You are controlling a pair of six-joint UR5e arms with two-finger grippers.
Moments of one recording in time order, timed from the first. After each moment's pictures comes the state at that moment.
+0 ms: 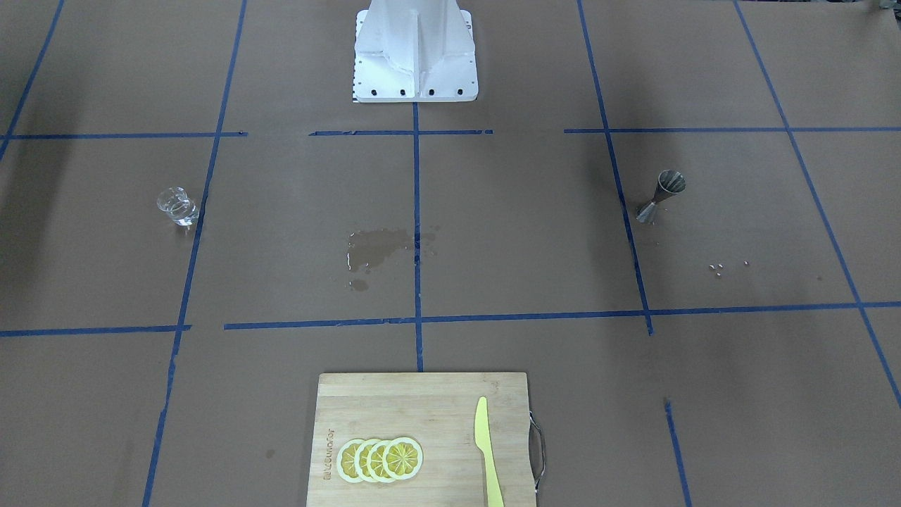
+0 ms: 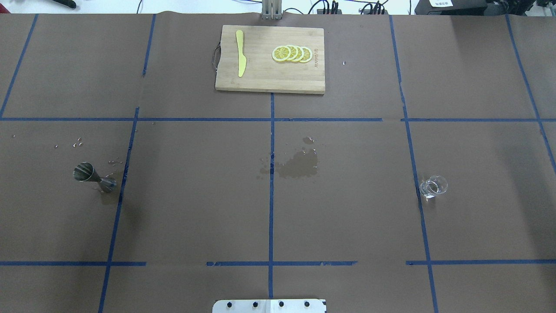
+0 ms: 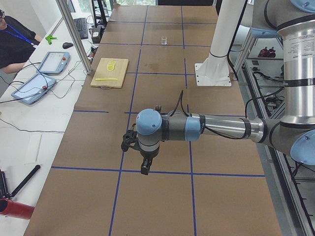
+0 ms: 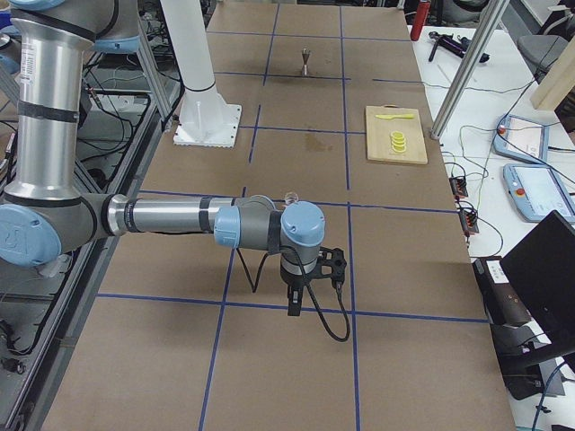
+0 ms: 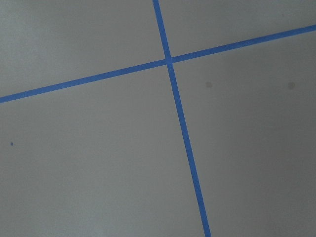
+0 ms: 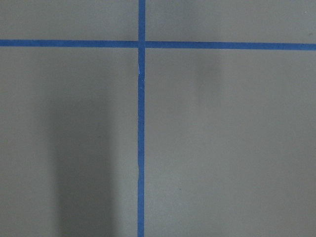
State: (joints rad) left arm -1.63 -1.42 -1.82 -1.48 -2.34 0.26; right arm 1.59 -1.73 1.79 -1.68 2.30 -0.05
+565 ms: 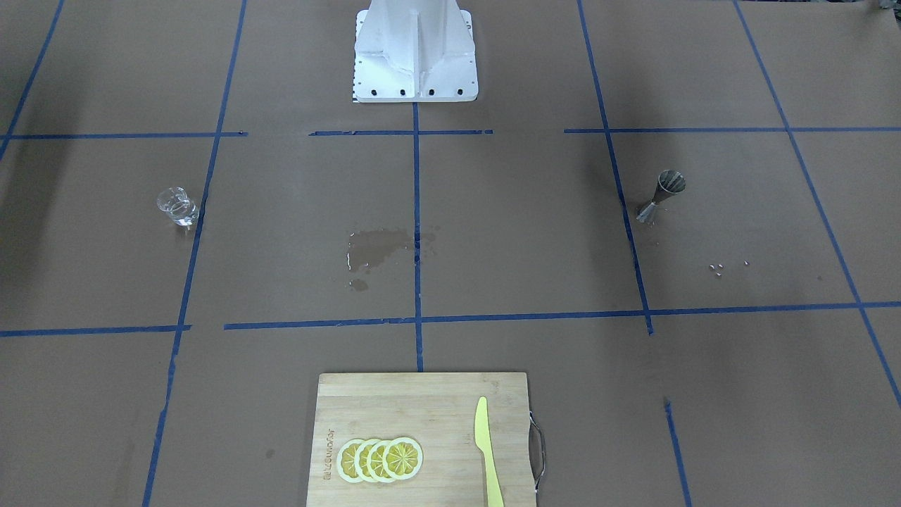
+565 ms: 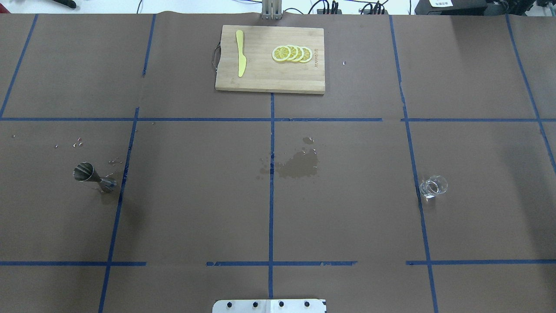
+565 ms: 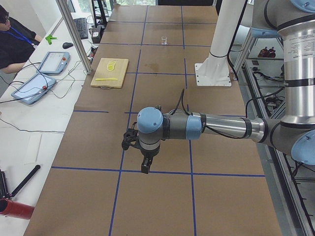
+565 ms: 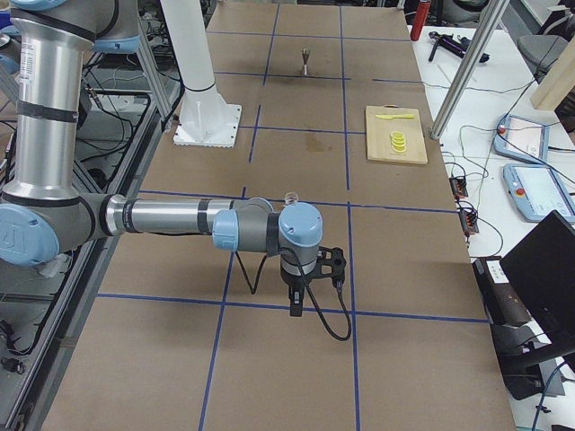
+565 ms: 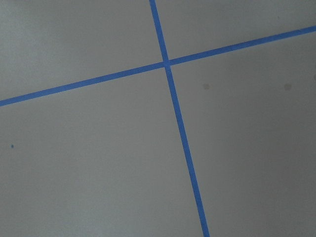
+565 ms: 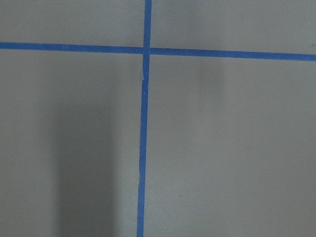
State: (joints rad) left arm -1.63 -1.41 -1.84 -1.48 -2.34 0.26; right arm 1.58 -1.74 1.78 -1.62 2.31 -0.04
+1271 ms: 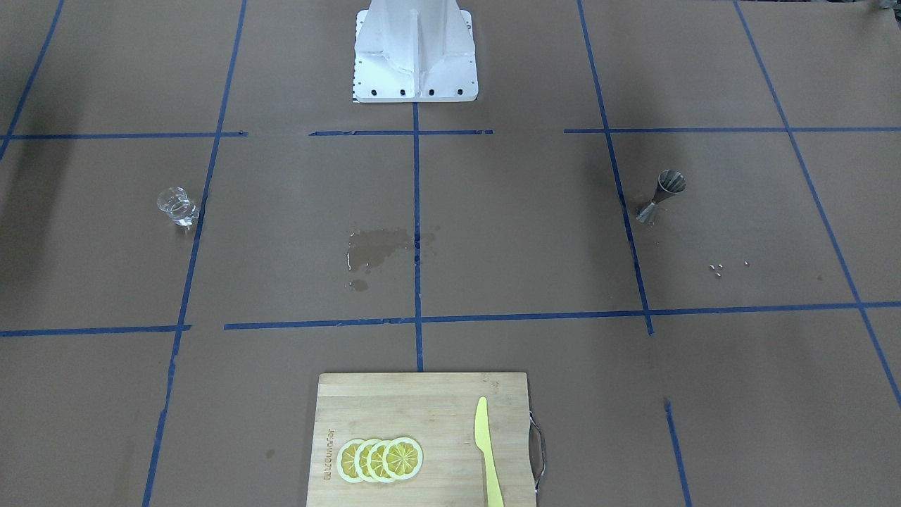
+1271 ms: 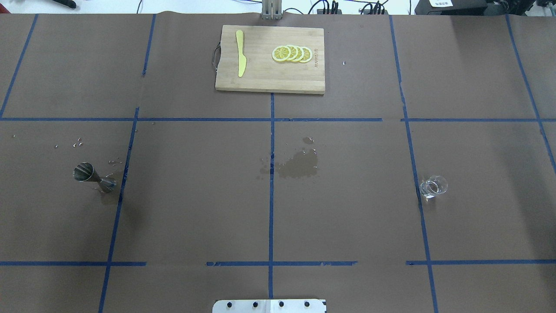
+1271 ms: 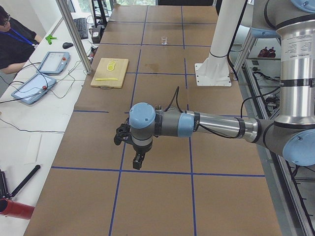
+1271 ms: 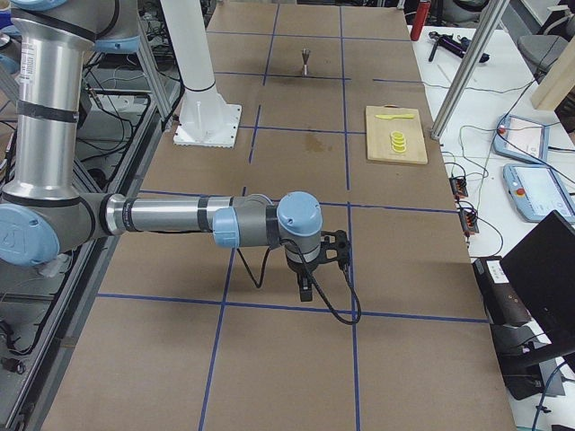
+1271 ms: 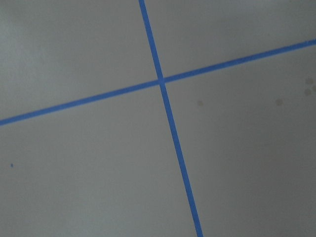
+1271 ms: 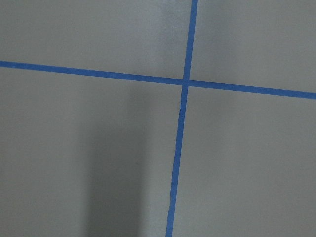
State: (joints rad) left arm -1.63 -1.51 -1.78 -1.53 -2.35 0.25; right arm 1.58 -1.74 1.81 -1.51 2.37 -0.03
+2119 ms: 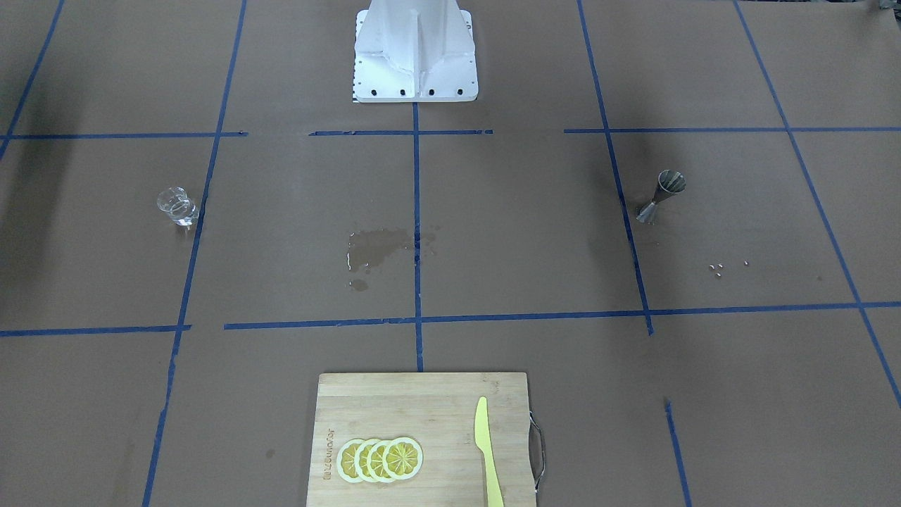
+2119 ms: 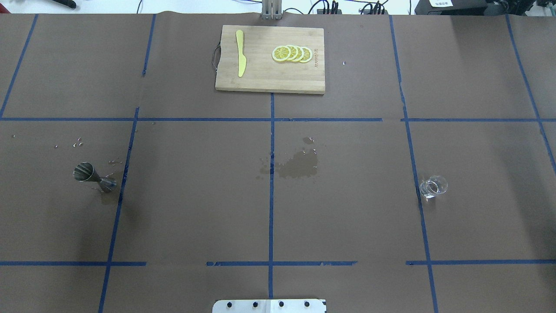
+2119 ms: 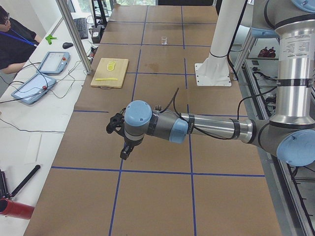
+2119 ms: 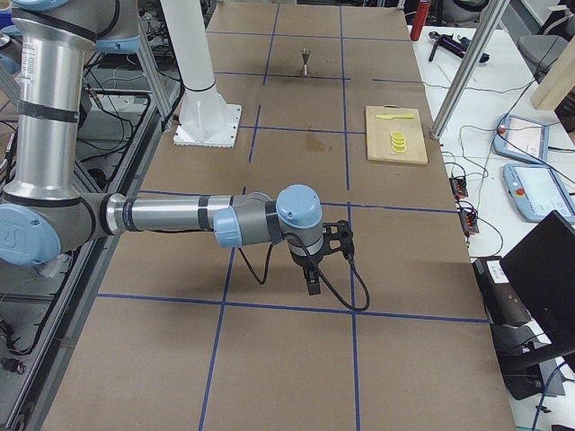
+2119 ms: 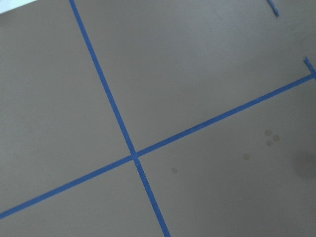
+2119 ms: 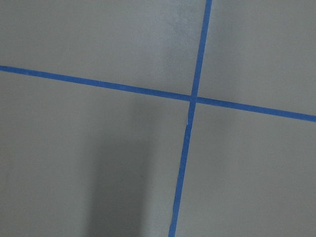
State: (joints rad) left arm -1.62 -1.51 -1.74 -1.89 -2.47 0.12; right arm 1.56 -1.74 1.81 -1.42 2.38 -0.02
